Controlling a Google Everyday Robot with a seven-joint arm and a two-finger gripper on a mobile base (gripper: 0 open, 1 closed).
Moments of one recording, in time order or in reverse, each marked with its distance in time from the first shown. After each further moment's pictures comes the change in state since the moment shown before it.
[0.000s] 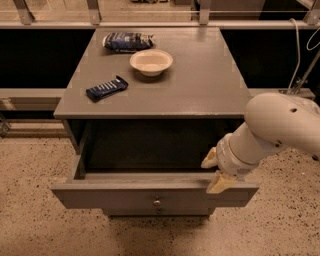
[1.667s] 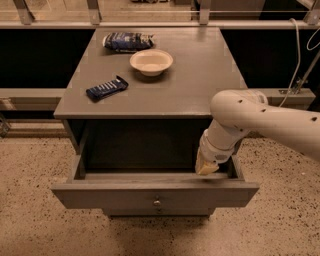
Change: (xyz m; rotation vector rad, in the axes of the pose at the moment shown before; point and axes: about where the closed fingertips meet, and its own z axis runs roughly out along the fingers) arm 0.022 -0.051 0.076 -0.140 0.103 0.022
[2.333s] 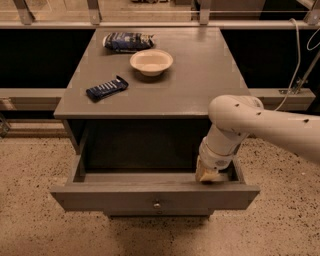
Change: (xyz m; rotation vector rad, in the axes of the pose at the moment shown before) arm 0.004 0.023 0.018 -0.108 -0.009 -0.028
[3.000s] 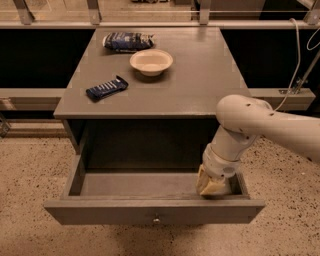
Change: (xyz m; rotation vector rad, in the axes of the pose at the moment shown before) arm -0.016 0.052 -0.011 -0.131 -0.094 -0.050
